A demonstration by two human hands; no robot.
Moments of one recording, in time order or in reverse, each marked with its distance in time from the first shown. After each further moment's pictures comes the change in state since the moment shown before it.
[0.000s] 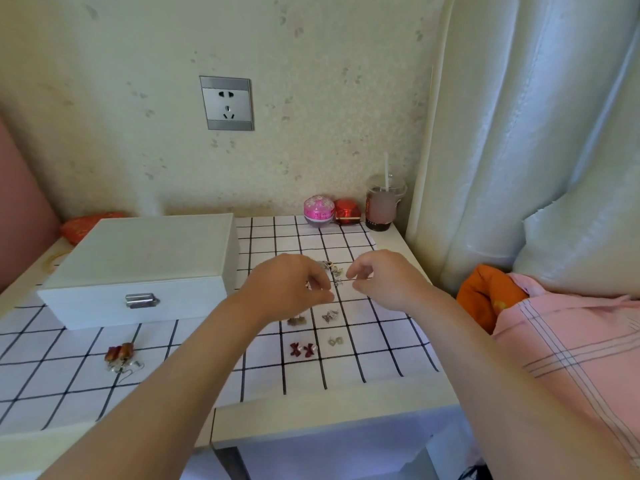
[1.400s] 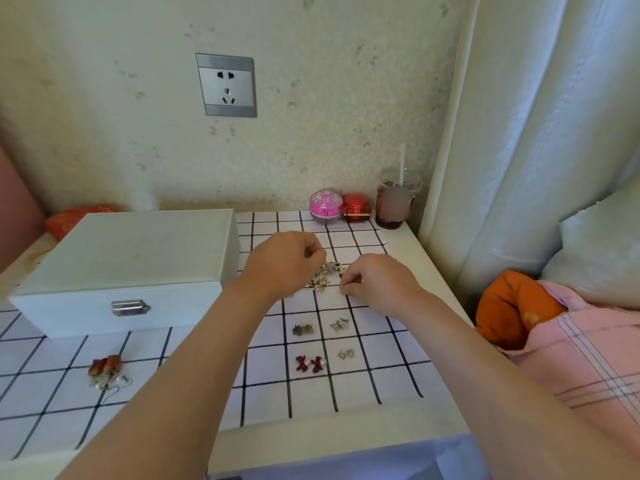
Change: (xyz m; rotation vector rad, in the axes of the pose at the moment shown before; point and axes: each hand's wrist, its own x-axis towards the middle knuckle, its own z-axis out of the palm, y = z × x) left_hand 0.045 -0.026 0.003 -0.087 0.178 -0.113; right_hand 0.035 -0.006 0.028 -0.151 -0.065 -0.060
